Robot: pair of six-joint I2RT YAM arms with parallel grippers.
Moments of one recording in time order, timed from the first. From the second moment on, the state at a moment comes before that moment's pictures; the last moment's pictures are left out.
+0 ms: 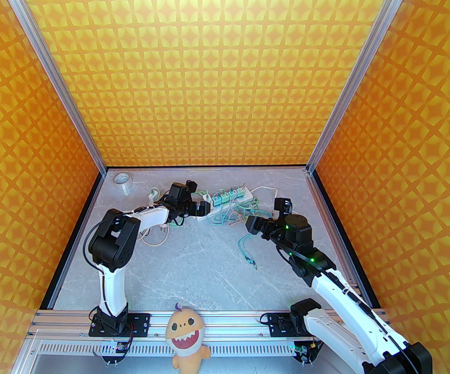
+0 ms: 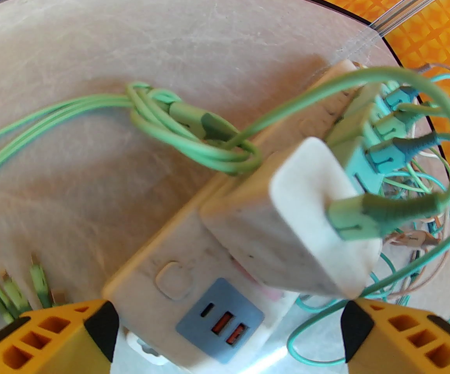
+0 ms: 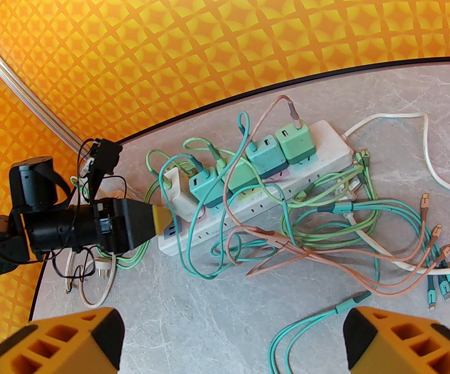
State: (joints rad) left arm -0.44 2.03 1.30 -0.01 0.31 -0.33; right arm 0.30 0.86 0.58 -0.13 -0.10 0.47
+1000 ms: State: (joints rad) left arm -0.55 1.89 1.09 0.11 0.30 -0.29; right arm 0.30 0.87 0.57 -0.11 -0.10 0.48
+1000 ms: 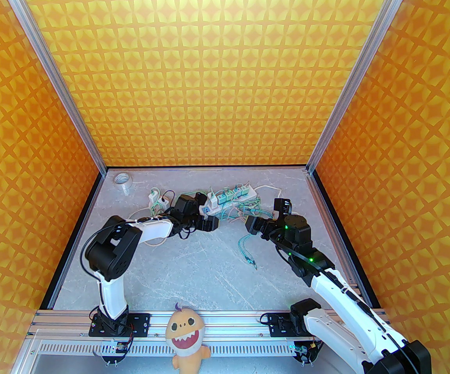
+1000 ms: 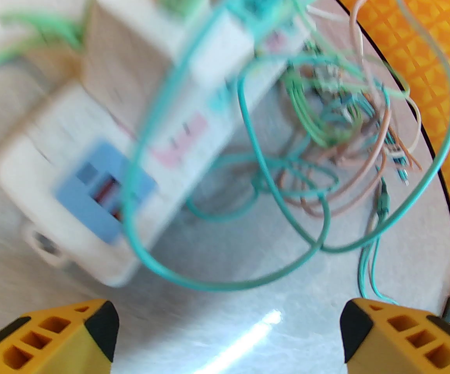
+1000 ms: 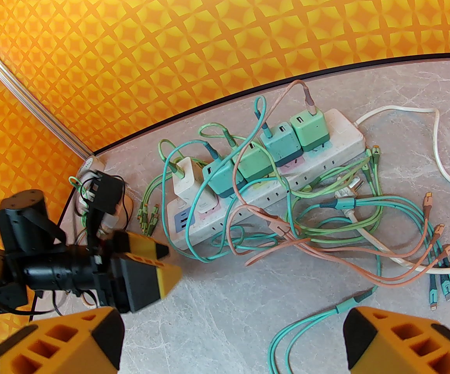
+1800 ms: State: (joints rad) left arm -0.48 2.18 1.49 -0.04 0.42 -0.07; right arm 0.30 0.91 0.55 -0.10 -0.10 0.48
